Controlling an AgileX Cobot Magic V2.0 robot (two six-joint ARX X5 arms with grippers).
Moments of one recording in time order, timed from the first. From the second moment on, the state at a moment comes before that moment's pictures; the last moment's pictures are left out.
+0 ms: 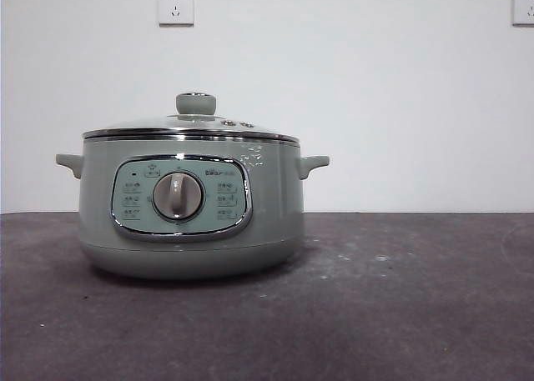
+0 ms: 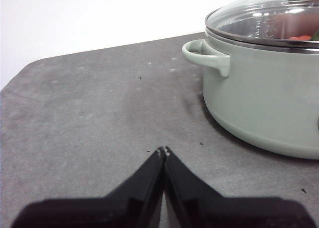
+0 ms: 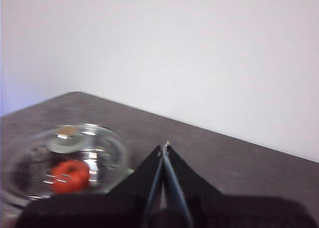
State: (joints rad) left arm 0.01 0.00 0.02 -0.18 0.08 0.13; right arm 0.08 0.54 0.80 -0.28 -0.37 -0.13
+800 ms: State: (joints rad) left arm 0.01 0.00 0.02 -0.18 0.08 0.13; right arm 0.07 0.01 0.04 -0.04 -0.18 -0.02
